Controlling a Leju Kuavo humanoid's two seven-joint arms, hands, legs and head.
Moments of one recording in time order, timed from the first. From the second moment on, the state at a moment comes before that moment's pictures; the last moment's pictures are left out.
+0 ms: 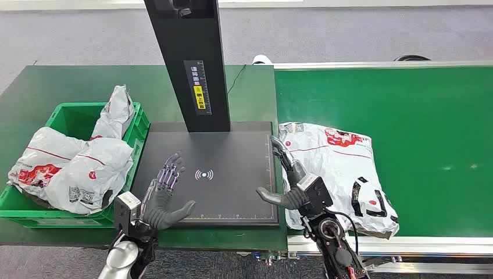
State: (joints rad) left arm -0.11 -0.08 -0.16 -1.30 -0.12 -0.25 -0.49; right arm -0.31 0.08 0.25 -1.03 0.19 0.20 -0.58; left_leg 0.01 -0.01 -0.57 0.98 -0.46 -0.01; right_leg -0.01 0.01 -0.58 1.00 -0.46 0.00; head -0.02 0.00
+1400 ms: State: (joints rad) left arm -0.09 -0.09 -0.14 -1.33 -0.16 -0.25 -0.45; right arm -0.27 -0.01 0.02 -1.08 0.91 -0.12 0.06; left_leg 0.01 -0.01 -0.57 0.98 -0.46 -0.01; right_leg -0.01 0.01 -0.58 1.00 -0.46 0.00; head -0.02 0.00
